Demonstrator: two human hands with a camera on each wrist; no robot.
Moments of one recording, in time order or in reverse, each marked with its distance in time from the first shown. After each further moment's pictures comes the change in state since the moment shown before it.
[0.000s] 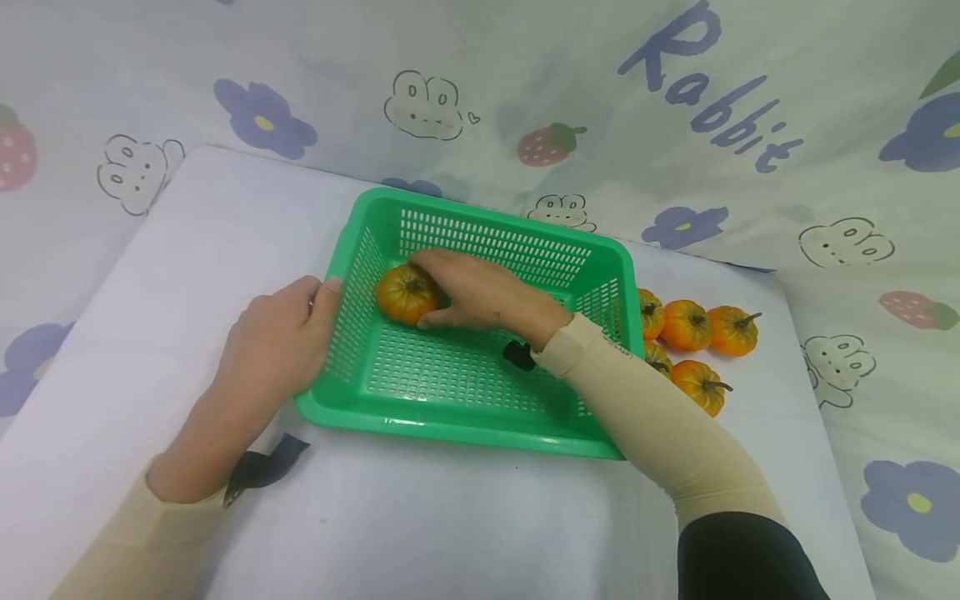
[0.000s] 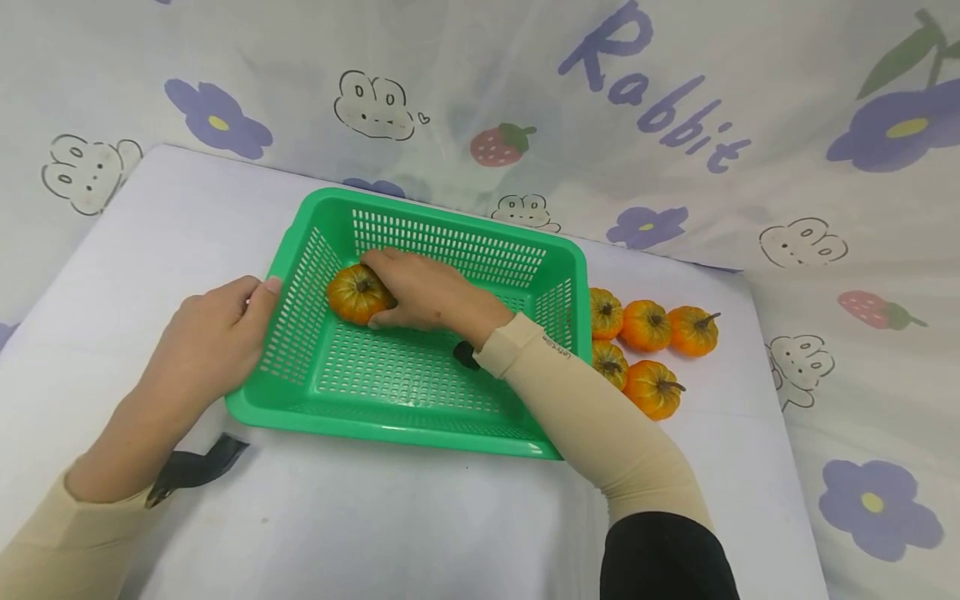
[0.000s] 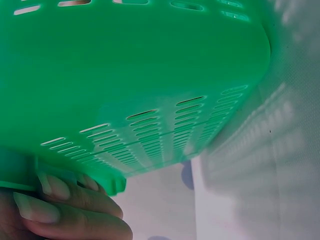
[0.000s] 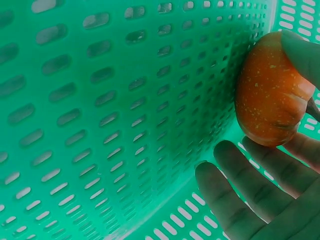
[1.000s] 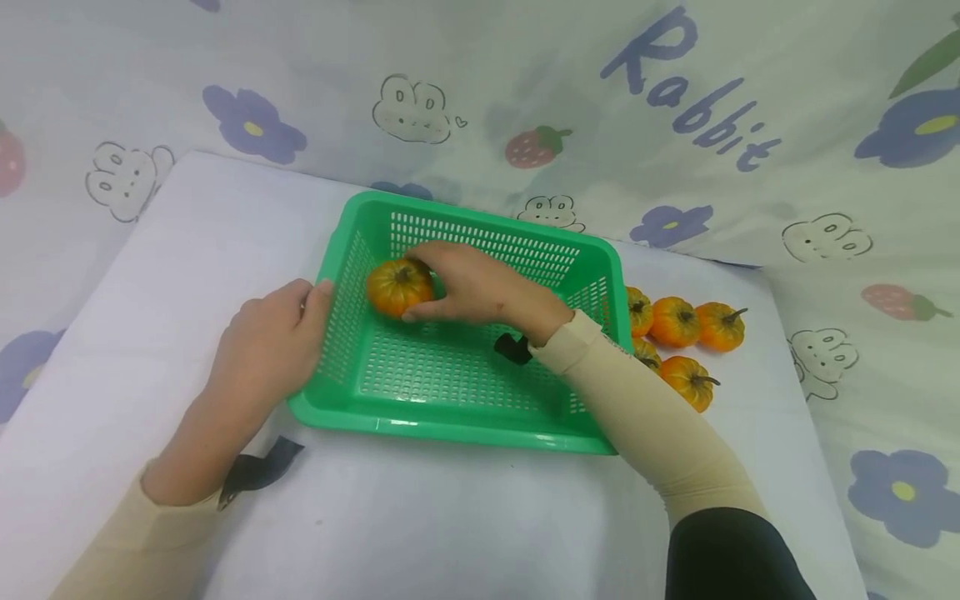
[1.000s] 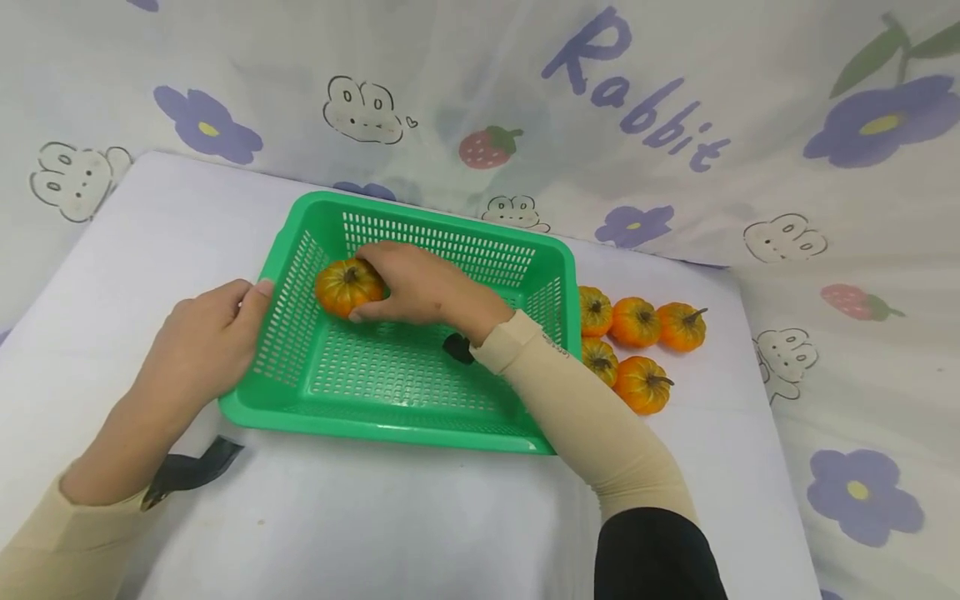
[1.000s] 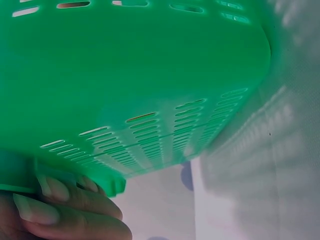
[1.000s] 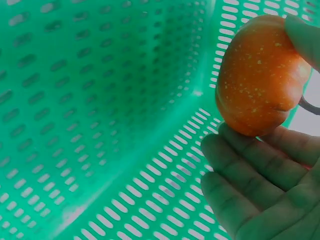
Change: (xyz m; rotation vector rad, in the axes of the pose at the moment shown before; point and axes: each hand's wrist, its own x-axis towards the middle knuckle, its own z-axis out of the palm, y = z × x) left_hand -0.001 0.002 0.001 0.012 0.012 0.007; right_hand -0.010 -0.004 -0.020 0.067 0.035 -0.022
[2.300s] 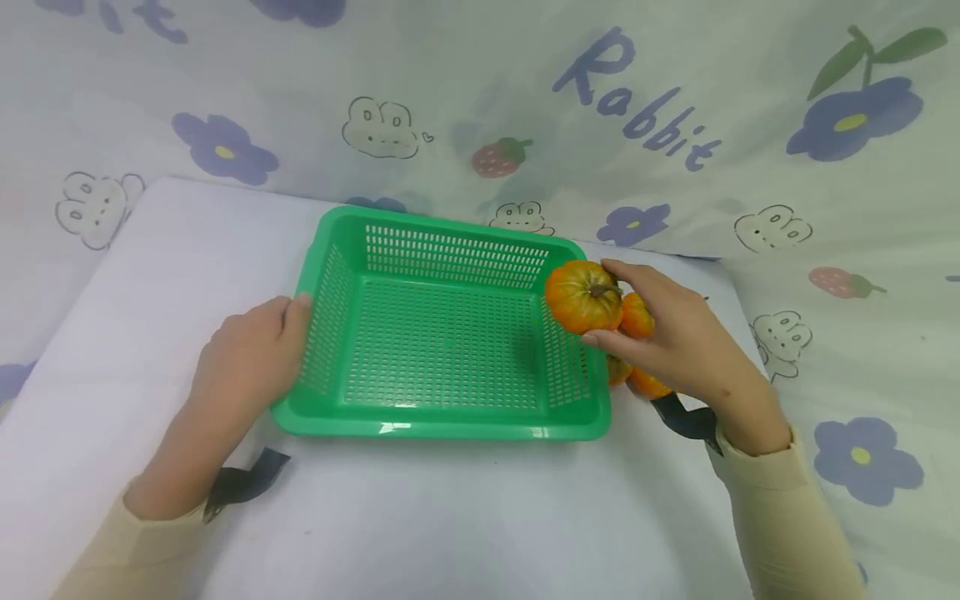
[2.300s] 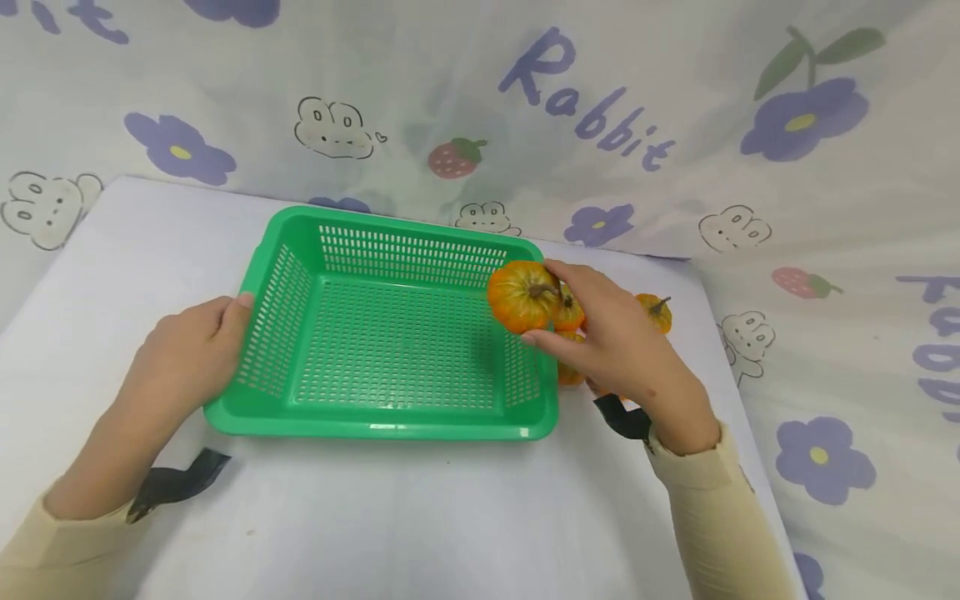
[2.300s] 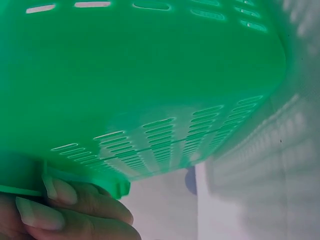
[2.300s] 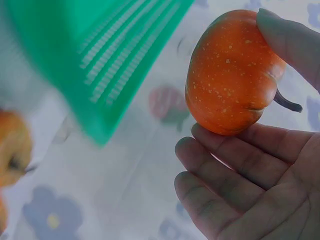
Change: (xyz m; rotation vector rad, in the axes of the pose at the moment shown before) left_hand -0.003 0.003 -0.004 0.035 -0.027 0.011; right_hand -0.239 0.017 -0.050 0.013 0.429 0.336
